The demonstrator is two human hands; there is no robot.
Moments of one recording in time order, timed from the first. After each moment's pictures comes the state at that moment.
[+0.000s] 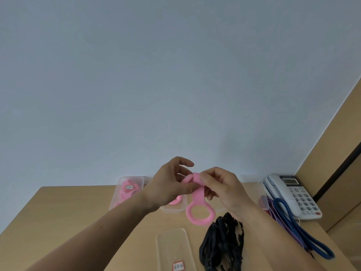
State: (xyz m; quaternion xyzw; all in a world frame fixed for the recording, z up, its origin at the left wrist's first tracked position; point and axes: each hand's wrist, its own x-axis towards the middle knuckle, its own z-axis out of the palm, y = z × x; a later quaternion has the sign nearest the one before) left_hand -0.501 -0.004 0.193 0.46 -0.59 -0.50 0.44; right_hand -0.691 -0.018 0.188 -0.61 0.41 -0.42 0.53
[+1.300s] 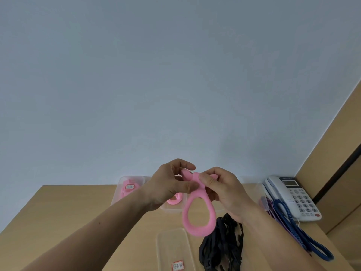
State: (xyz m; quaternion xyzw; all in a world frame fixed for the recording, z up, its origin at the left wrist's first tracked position) left_hand -0.497 0.000 0.199 0.44 -0.54 -0.57 0.44; right_hand -0.688 -0.011 0.193 -0.59 0.42 -0.41 0.56
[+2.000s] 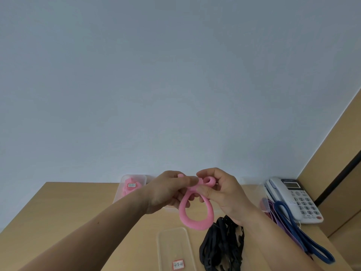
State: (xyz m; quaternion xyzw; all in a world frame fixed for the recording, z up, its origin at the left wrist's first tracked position) left_hand -0.494 0.012 0.205 0.47 -0.53 -0.64 0.32; right_hand -0.690 -0.005 0.185 -0.62 0.40 -0.40 0.55
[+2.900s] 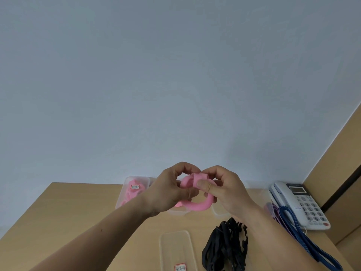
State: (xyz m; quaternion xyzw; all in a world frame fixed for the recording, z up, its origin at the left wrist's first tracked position) left_hand -0.492 0.011 0.194 0.43 -0.59 -0.52 0.44; right_hand -0.683 -0.013 0.198 -0.65 0.42 -0.39 0.50
